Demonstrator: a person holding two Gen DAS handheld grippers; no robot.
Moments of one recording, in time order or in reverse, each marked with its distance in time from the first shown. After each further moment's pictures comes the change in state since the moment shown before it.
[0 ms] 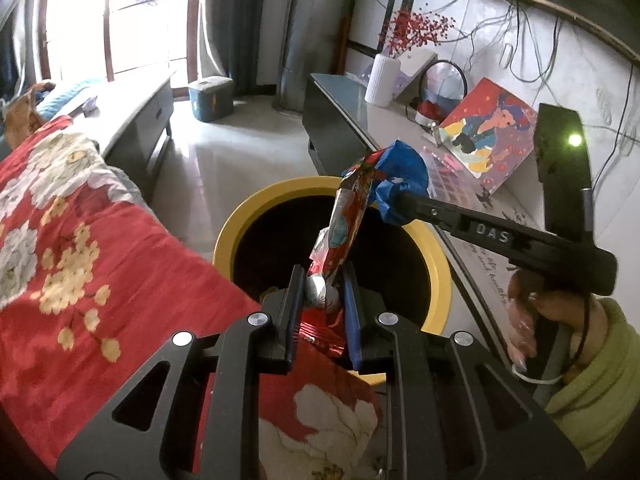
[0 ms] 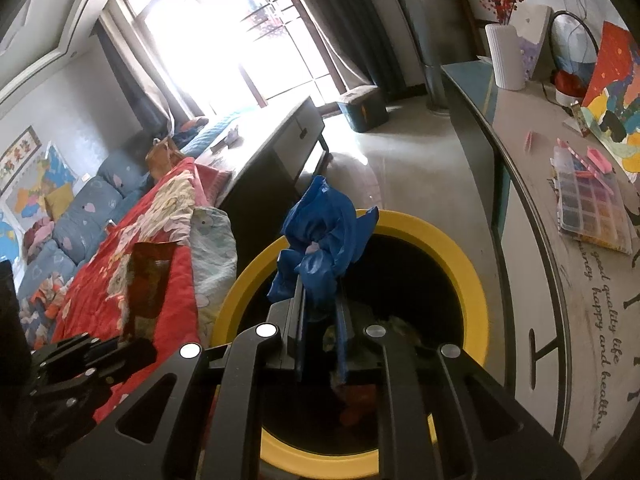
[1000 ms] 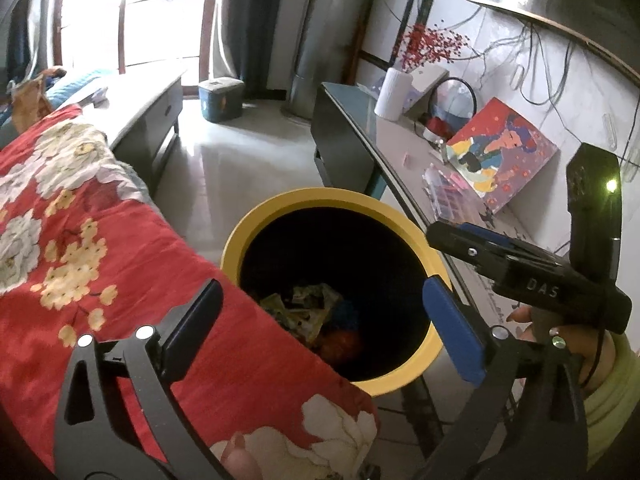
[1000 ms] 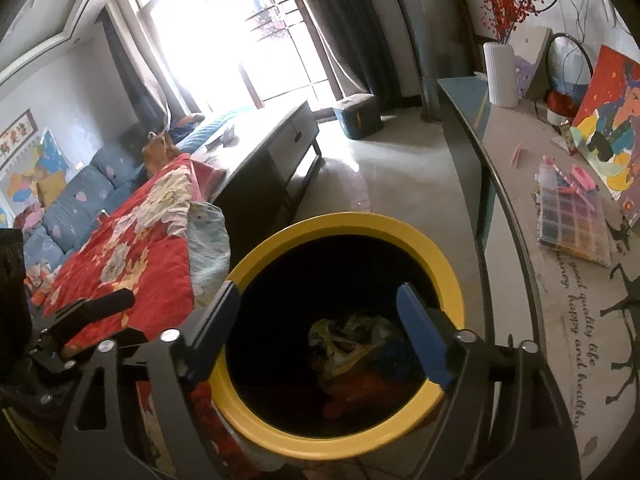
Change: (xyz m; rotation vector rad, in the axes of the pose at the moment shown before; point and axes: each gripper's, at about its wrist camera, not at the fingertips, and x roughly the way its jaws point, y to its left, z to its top) left arm -0.008 0.013 0.001 -0.084 -0.035 -0.002; right arm -0.020 0.010 -0.007 -0.065 -0.021 -0.063
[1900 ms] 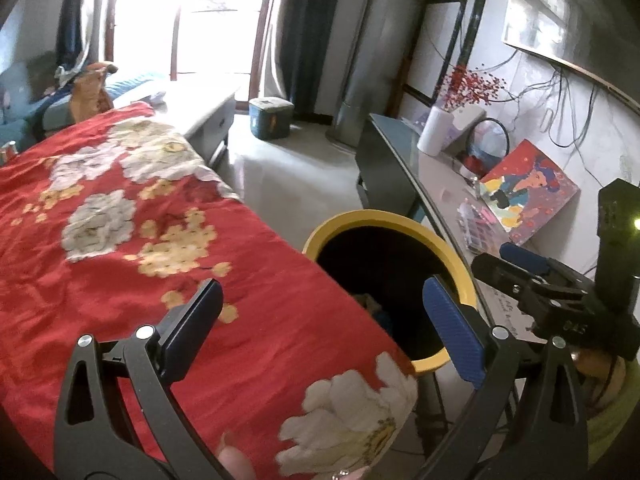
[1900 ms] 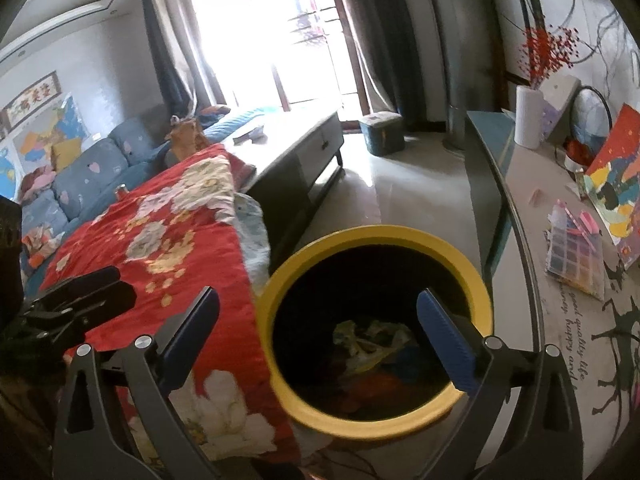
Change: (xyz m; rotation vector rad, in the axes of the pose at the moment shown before) left arm -0.074 0.041 -0.018 -0.103 -0.105 0.128; right arm -0.030 0.073 -0.010 -0.150 -0.035 0.021
